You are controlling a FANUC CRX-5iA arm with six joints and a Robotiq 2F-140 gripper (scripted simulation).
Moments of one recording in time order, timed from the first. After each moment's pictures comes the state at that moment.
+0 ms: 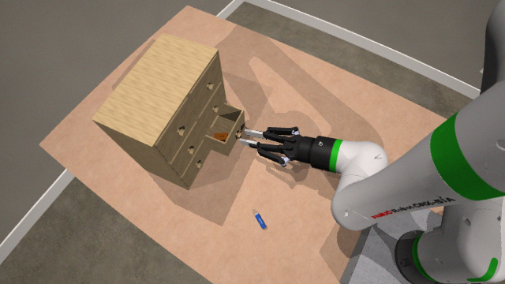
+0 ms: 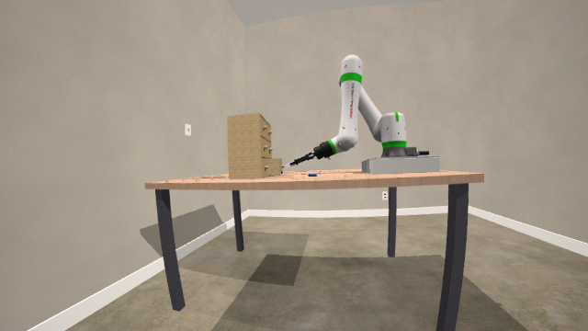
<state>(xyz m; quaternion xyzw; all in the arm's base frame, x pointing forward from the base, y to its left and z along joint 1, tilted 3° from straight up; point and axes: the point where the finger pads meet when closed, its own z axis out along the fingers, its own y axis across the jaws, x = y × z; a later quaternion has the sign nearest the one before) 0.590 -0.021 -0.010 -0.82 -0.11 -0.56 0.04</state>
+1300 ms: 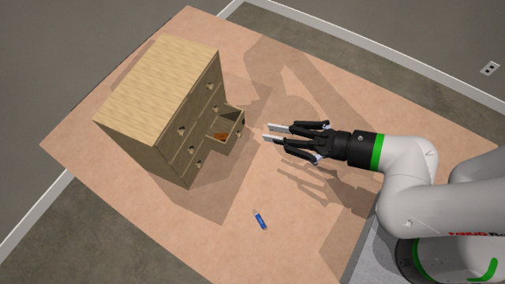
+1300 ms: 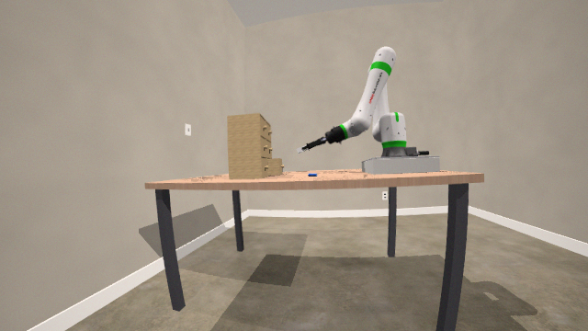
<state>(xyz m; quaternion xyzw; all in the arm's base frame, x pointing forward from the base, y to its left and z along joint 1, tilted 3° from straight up) 0.518 -0.033 0.081 -0.82 -0.11 -0.56 0.04</state>
